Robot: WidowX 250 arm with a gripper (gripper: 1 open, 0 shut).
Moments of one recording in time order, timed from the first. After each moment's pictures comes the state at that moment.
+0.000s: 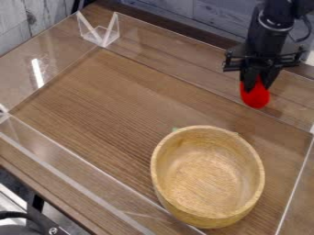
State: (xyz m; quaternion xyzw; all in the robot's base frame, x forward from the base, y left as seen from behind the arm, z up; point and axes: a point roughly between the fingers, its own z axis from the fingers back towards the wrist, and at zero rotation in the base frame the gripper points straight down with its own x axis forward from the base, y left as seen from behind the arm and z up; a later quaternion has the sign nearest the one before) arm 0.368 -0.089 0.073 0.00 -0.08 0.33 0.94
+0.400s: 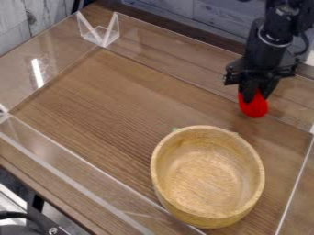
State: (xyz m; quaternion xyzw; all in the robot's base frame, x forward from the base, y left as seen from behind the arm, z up) arm 0.366 -0.091 0.056 0.01 -0.09 0.38 0.92
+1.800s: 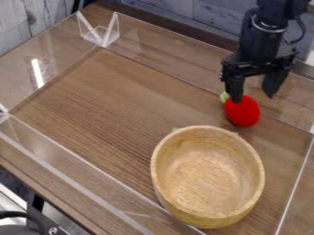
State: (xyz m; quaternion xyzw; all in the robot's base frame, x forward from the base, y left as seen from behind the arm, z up) arm 0.356 -0.063 0.090 -0.03 -0.04 0.43 0.90
